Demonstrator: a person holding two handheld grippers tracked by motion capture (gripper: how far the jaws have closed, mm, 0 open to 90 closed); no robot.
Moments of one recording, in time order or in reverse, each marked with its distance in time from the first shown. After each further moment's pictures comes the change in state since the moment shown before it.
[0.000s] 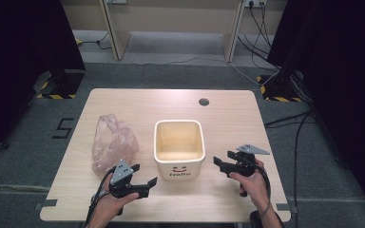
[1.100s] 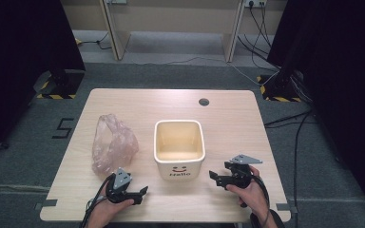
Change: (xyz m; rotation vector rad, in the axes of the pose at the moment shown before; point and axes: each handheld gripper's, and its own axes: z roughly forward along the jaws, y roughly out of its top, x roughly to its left) left arm 0.022 -0.039 0.008 0.196 0.123 0.087; right arm 0.014 -0.028 0.002 0.102 0.031 -0.095
